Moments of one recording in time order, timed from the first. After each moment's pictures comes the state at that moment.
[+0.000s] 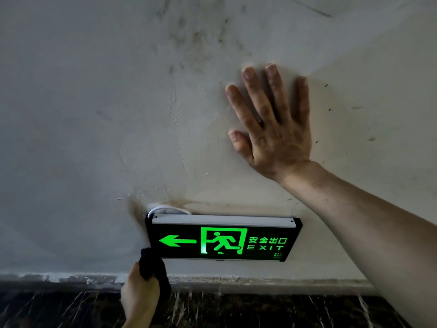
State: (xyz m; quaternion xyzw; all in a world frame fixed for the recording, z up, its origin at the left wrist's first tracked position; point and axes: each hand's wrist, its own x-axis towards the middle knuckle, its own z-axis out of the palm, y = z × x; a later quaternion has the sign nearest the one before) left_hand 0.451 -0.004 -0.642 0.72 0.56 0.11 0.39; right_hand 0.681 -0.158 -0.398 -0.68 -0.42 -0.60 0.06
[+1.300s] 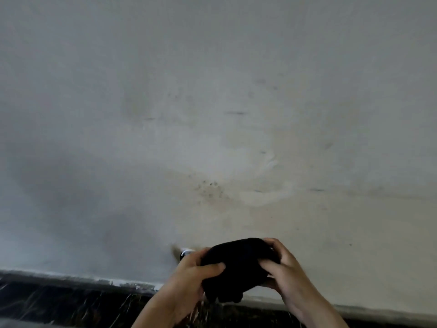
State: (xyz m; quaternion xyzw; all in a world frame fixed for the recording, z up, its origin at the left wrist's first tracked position) left_hand 0.395 -0.107 -0.232 0.54 0.20 -0.01 0.82; right_hand 0.513 -0.289 -0.216 -0.69 -0.10 0.31 0.64
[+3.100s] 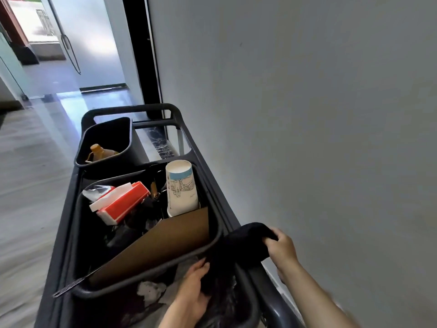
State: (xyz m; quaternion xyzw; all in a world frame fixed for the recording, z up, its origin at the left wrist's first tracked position) left_hand 0.018 0.023 -0.084 0.03 0.49 0.45 0.75; right_hand 0.218 0.062 -0.048 -0.73 -0.33 0.42 0.43
